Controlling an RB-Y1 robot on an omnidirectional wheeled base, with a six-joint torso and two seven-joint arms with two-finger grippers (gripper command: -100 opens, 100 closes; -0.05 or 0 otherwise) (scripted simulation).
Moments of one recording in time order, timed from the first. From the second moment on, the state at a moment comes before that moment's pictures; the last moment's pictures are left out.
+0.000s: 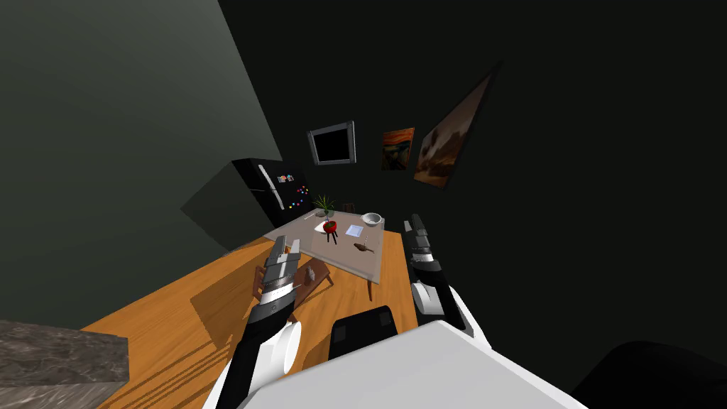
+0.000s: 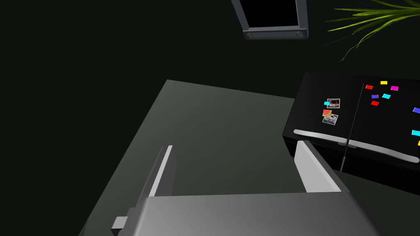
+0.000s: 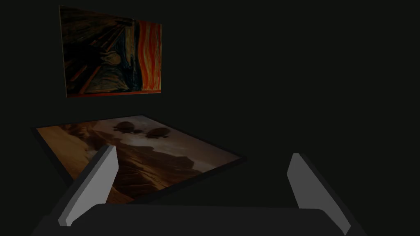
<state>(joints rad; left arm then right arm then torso) 0.54 -0.02 -0.06 -2.21 -0.03 -0.48 -0.04 0.50 0.05 0.00 -2.23 0.10 -0.50 0.12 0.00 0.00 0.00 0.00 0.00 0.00</state>
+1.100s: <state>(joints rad) 0.54 -0.02 -0.06 -2.21 -0.03 -0.48 -0.04 0.52 -0.26 0.00 -2.13 0.06 -0.49 0.21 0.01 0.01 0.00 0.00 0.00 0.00</state>
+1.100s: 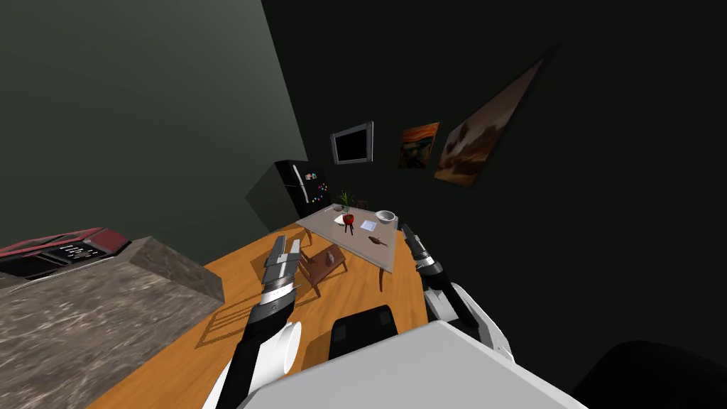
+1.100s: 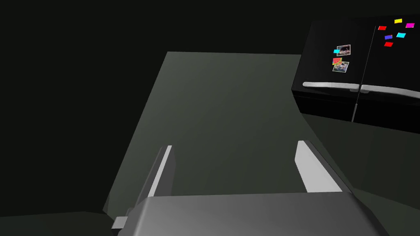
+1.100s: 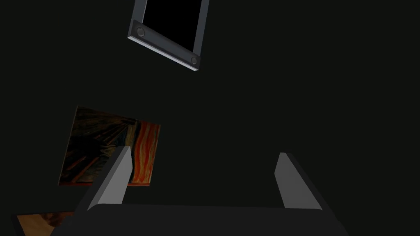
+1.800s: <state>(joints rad) 0.54 -0.02 -0.06 -2.21 -0.03 -0.48 -0.04 0.49 -0.42 0.03 -1.92 0.06 -0.48 0.29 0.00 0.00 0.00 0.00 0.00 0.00</state>
